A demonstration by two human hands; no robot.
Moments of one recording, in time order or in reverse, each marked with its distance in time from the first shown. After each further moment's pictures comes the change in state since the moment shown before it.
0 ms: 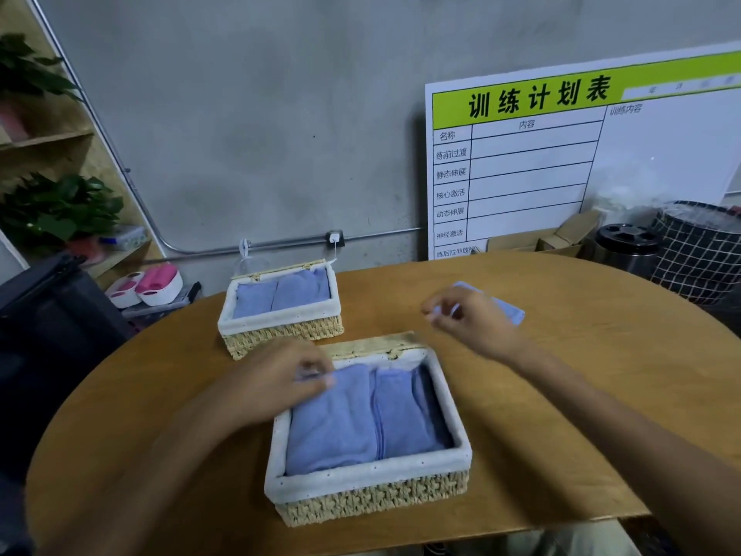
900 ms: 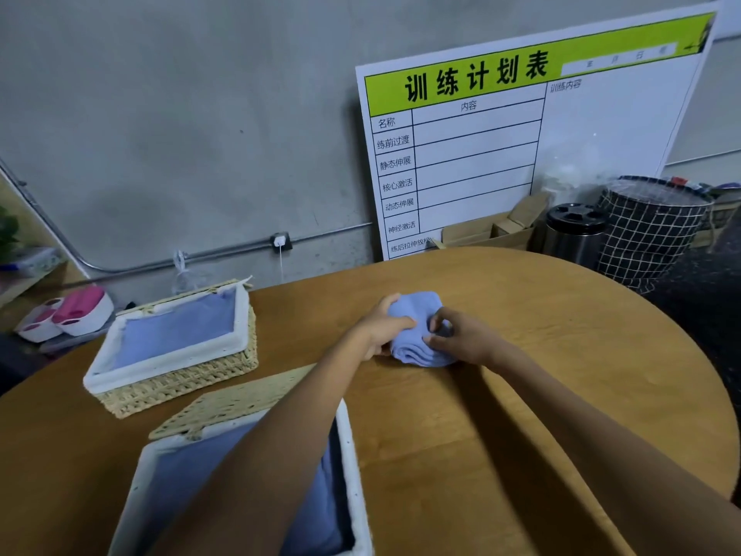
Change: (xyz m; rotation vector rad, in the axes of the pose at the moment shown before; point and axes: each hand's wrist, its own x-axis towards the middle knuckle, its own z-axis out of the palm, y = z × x) left_hand 0.294 0.114 0.142 -0.907 -0.170 -0.417; right_hand 0.026 0.183 -0.025 0.027 -0.105 0.369
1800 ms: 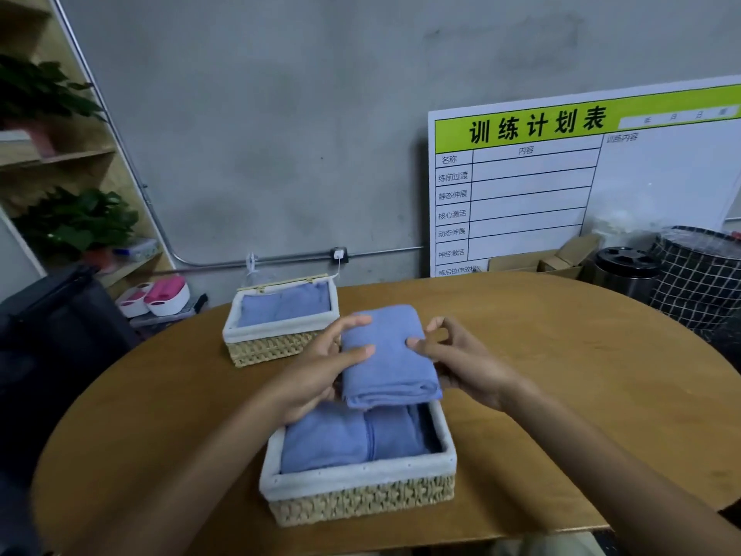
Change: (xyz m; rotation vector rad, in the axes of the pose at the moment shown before) left_hand -0.260 -0.065 -0.127 -0.344 0.048 0.297; right_hand -0.138 -0.181 0.046 0.804 -0.270 -0.011
